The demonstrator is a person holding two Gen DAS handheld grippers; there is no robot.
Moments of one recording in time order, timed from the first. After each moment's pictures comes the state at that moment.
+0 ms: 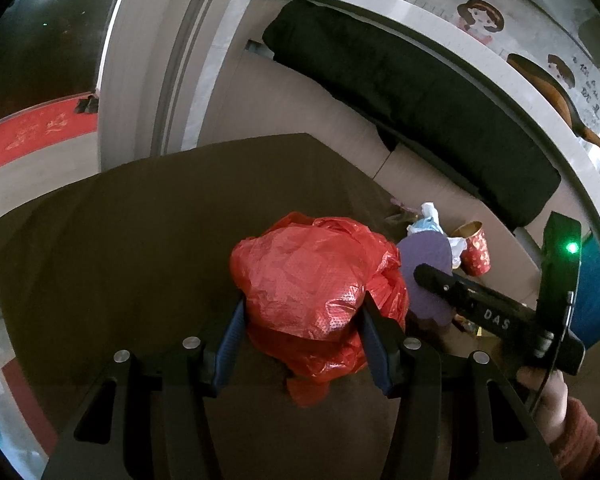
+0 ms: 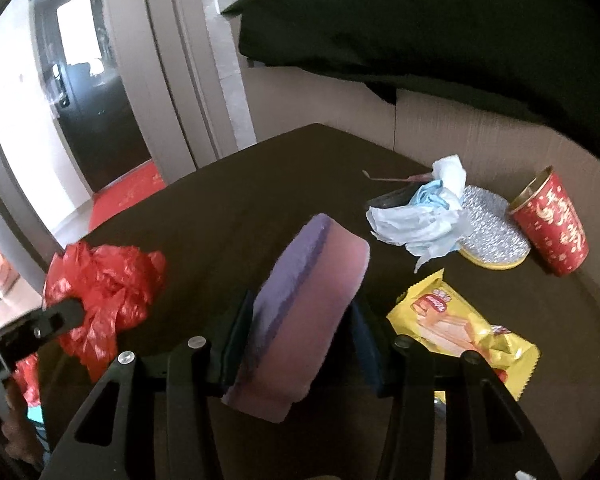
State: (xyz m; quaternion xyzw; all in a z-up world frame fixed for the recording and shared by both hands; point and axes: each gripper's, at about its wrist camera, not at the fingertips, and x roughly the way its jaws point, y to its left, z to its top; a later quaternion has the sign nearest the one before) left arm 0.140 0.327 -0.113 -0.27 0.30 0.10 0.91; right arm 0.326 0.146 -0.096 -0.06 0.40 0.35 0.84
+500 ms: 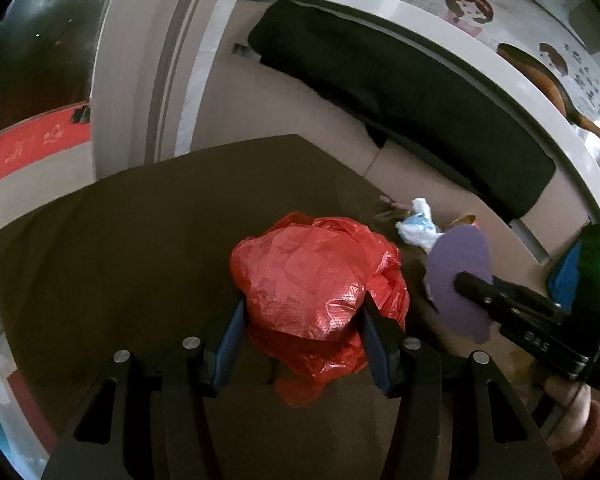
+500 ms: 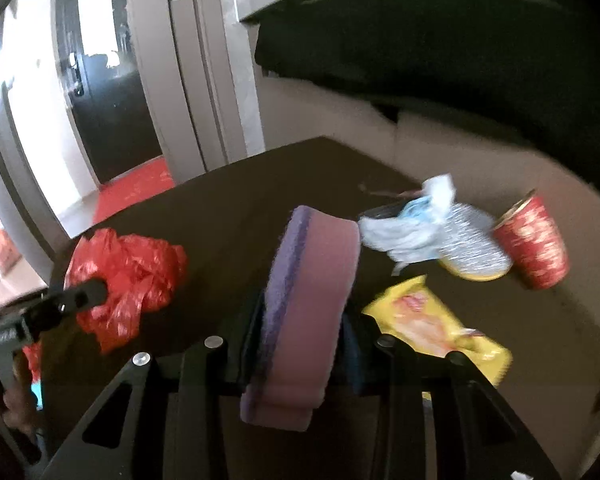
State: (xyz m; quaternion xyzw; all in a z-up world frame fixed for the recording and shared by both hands) left arm 0.146 0.306 -0.101 -0.25 0.30 0.10 0.92; right arm 0.296 0.112 -0.066 -0.11 0.35 0.36 0.86
